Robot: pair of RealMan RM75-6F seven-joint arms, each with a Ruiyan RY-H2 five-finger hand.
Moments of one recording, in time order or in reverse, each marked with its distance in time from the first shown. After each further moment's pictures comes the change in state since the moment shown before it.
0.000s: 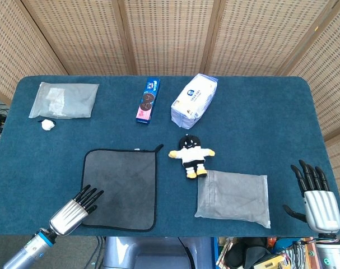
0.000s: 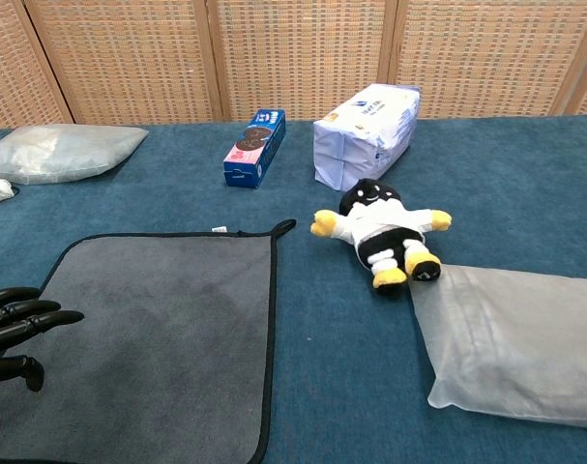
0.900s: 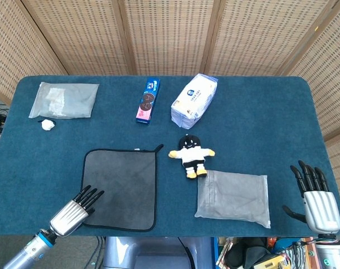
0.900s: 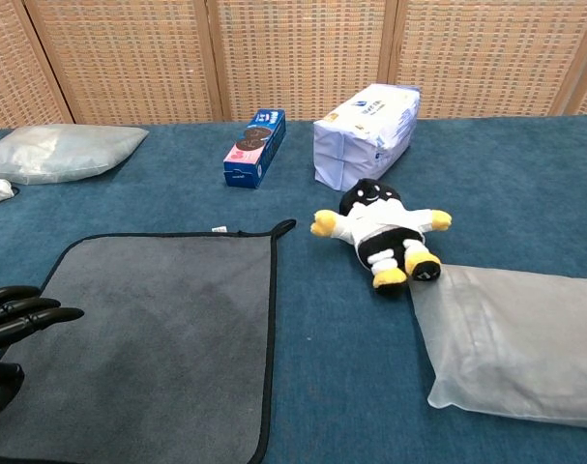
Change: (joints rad) left arm 0.002 -0.008 0.010 0.010 -0.001 0.032 -0.043; right arm -0.001 0.001 -0.003 -0.005 -0.002 -0.003 -0.004
